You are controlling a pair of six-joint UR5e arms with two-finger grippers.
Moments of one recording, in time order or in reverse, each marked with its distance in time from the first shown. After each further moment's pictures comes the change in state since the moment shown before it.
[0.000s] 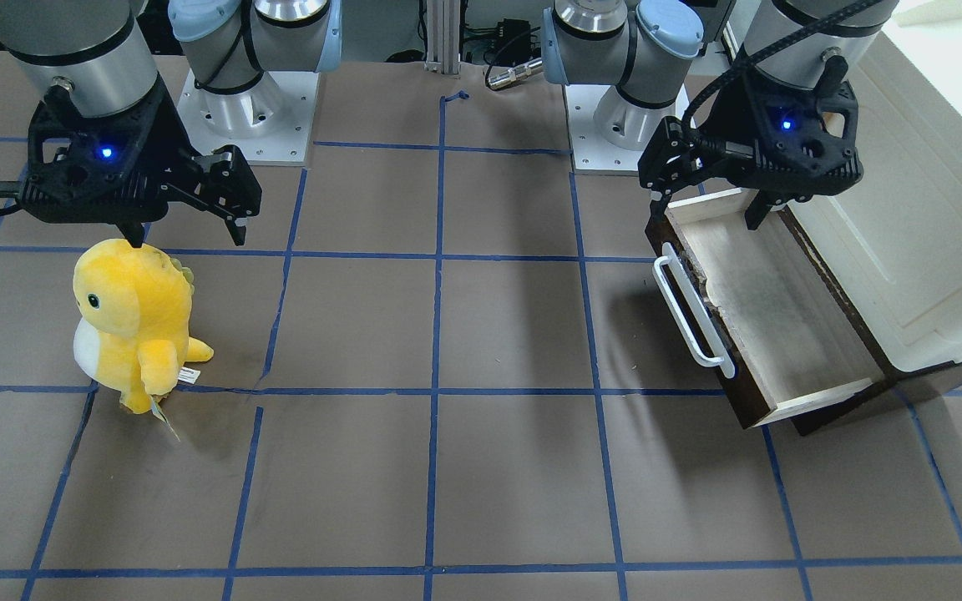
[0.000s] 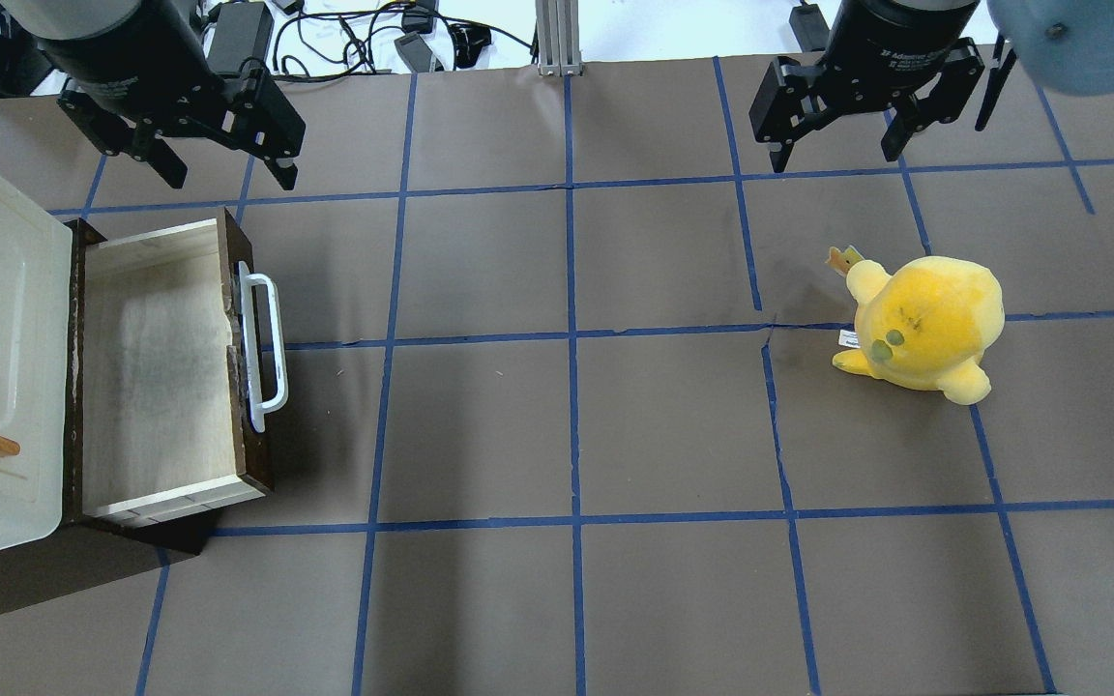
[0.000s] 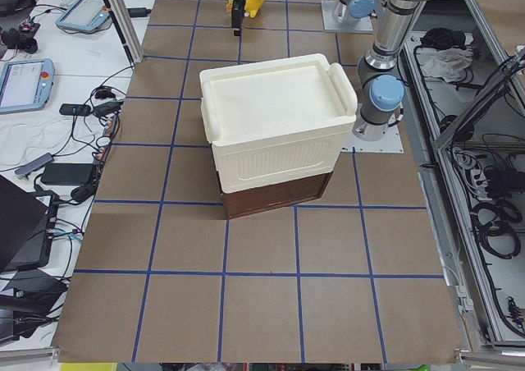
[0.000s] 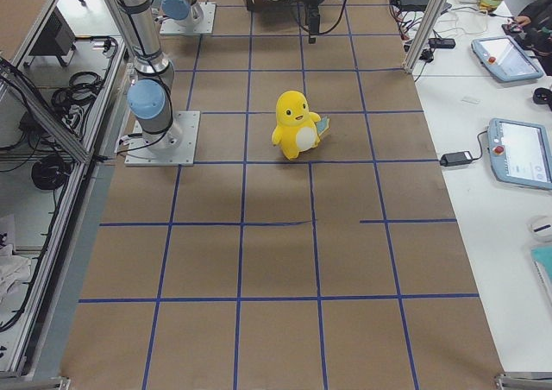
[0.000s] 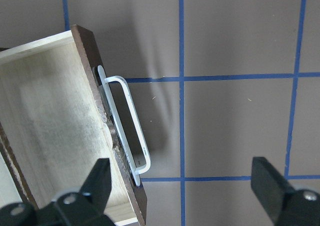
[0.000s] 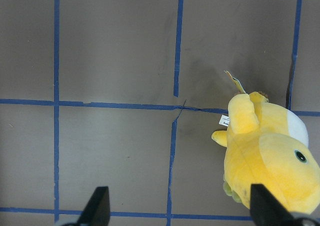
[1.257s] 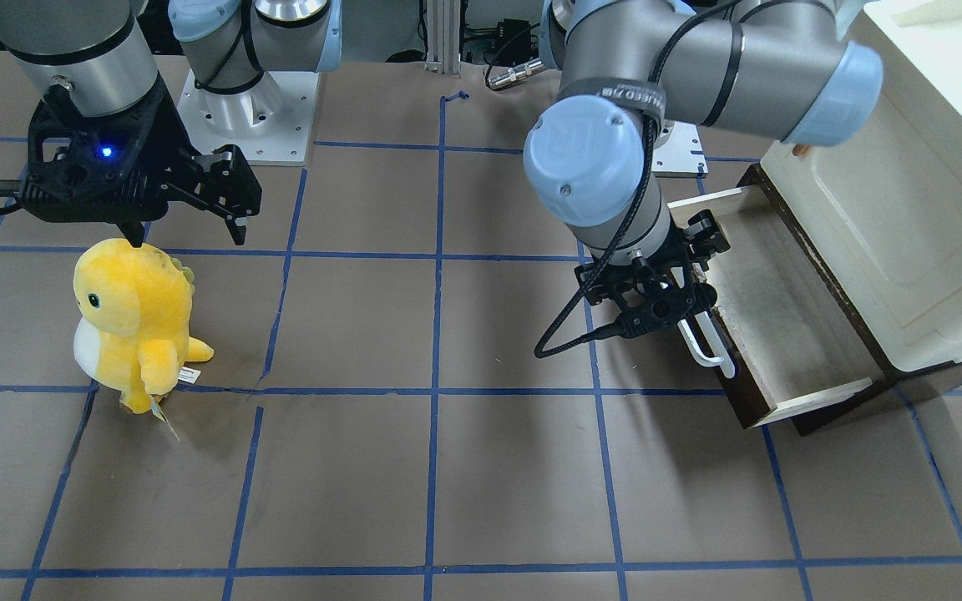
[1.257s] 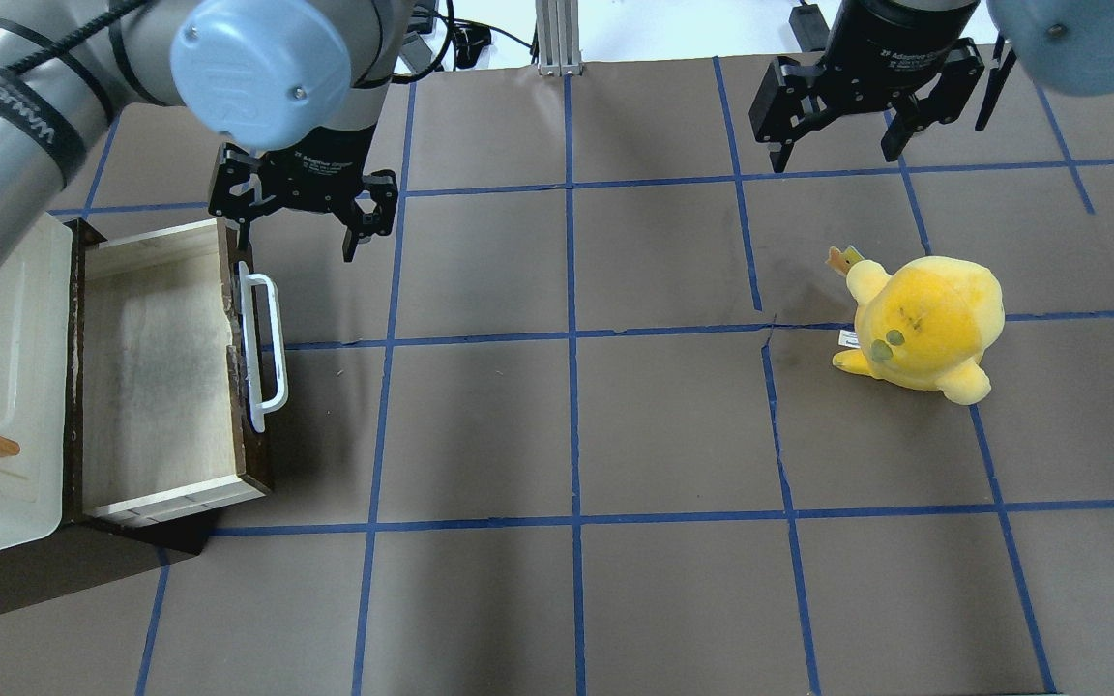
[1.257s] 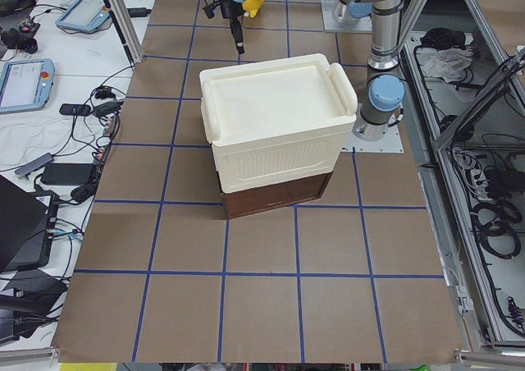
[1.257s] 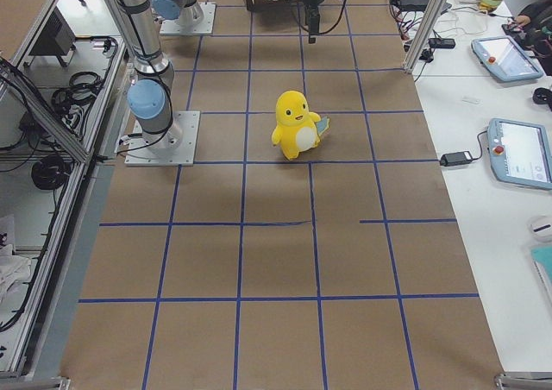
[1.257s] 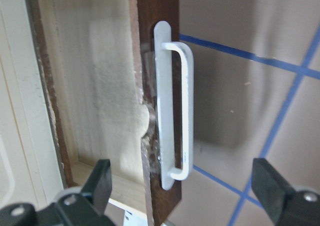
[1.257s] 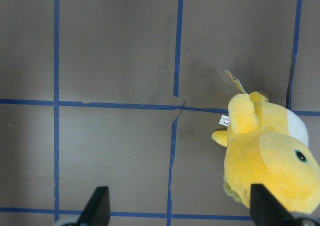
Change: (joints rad) left arm -0.229 -0.260 0.086 -0.121 0.421 -0.545; right arm 0.000 0.000 0.000 0.000 0.000 0.001
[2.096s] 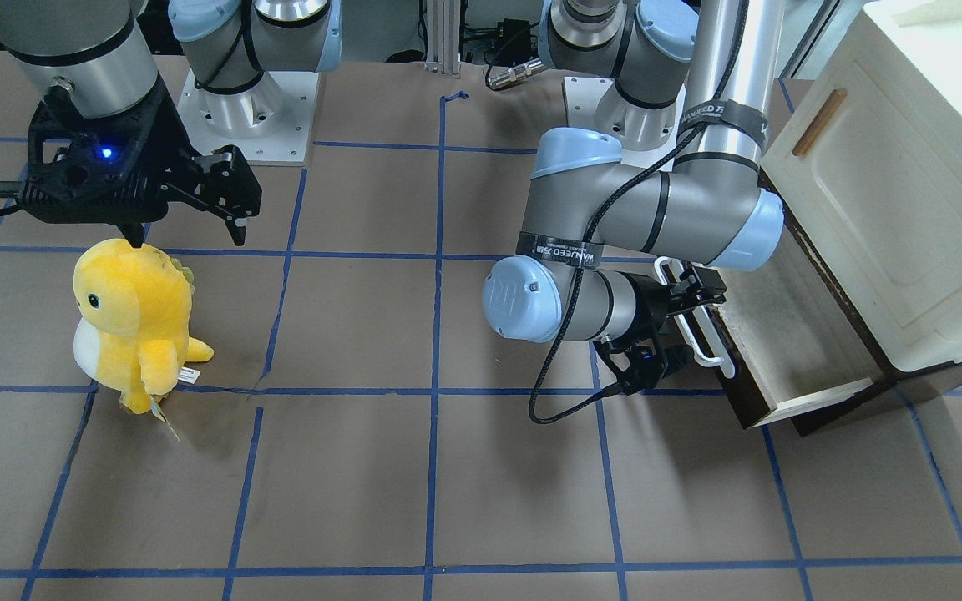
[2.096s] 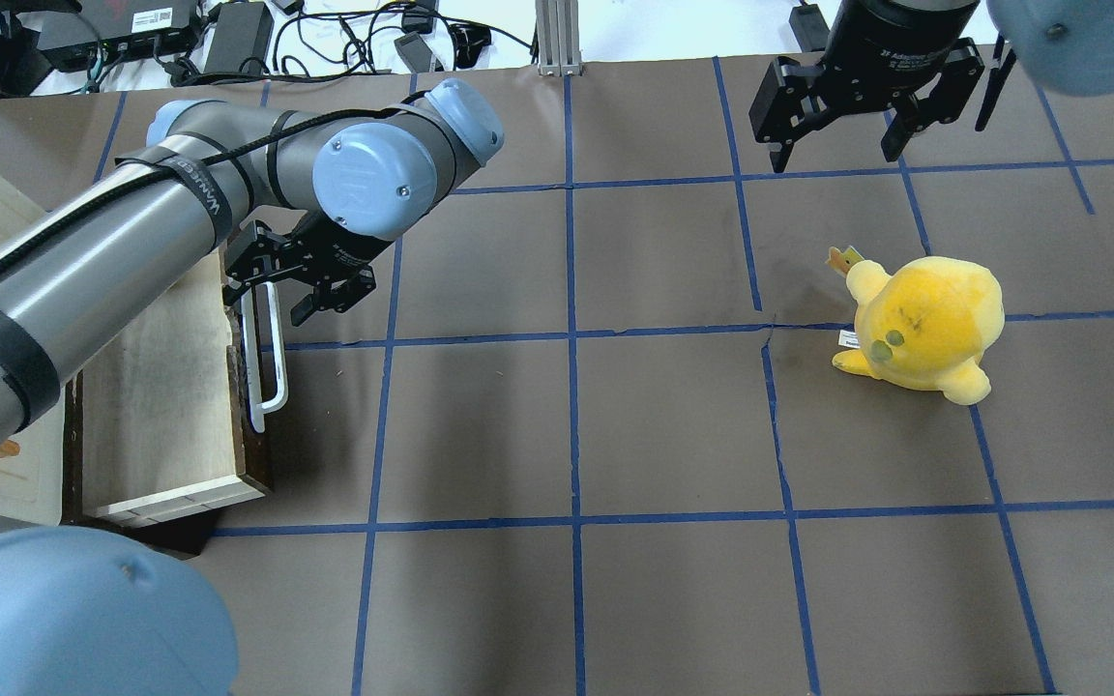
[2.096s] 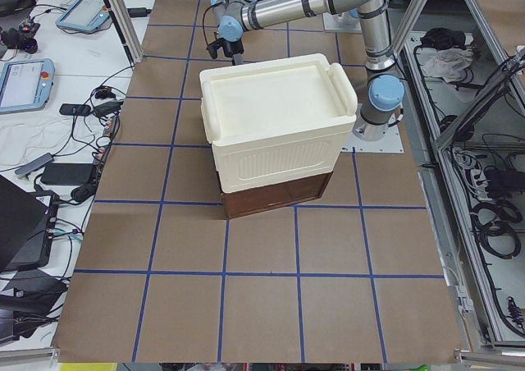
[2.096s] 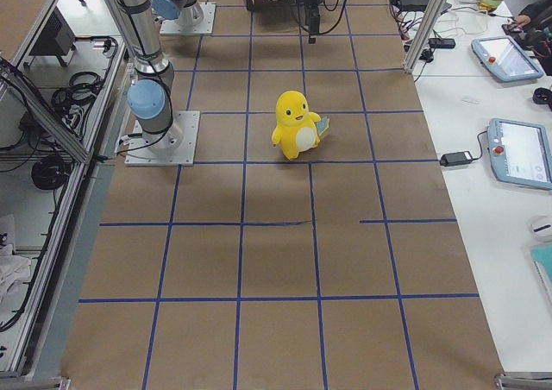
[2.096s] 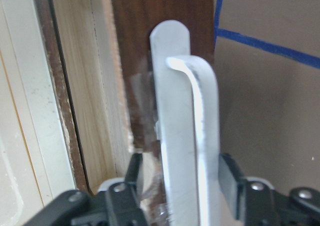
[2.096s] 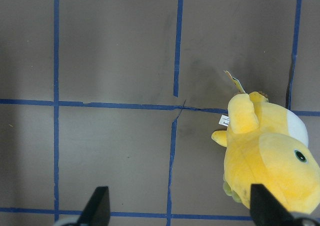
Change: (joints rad) left arm -0.026 -0.186 -0.135 -0.077 0.375 -0.338; right arm 0.000 0.000 0.000 0.000 0.000 0.000
